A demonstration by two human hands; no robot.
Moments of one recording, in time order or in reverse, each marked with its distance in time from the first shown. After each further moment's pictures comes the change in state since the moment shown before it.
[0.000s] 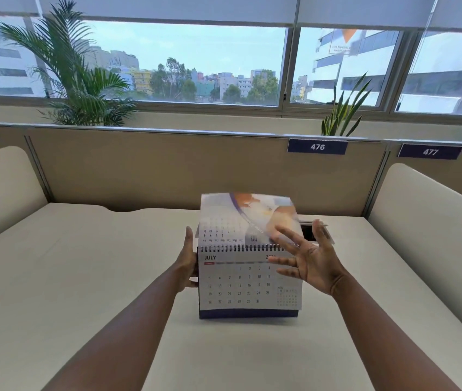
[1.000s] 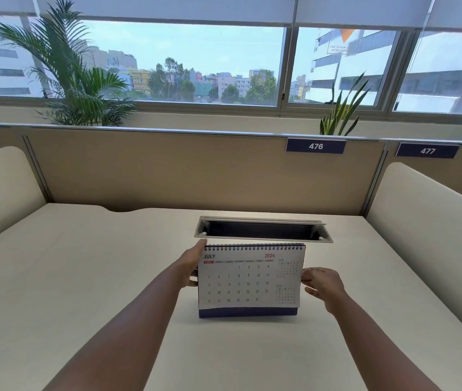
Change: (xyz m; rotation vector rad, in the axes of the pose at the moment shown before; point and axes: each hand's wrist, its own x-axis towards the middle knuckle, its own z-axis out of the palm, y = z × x) left_hand 0.011 0.000 0.006 0.071 0.068 -0.020; right_hand 0.002 0.046 -0.033 -0.367 0.925 0.110
